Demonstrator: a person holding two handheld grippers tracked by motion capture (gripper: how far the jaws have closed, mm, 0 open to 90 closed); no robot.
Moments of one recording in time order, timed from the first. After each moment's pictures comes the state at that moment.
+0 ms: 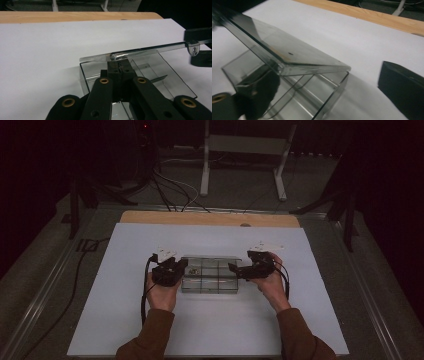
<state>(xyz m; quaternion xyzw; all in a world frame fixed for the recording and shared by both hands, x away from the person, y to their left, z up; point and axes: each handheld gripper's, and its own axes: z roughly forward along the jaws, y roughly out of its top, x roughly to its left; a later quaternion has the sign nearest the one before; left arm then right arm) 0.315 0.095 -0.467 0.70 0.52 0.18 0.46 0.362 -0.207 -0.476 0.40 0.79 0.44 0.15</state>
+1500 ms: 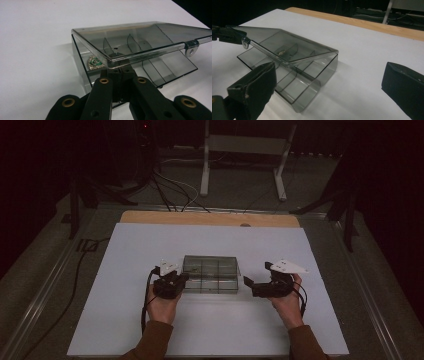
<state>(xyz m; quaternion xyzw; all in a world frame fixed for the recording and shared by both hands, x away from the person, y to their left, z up) 0.294 0.093 -0.495 0.72 0.51 0.16 0.44 0.302 -0.247 -0.478 0.40 0.75 0.48 0.20</state>
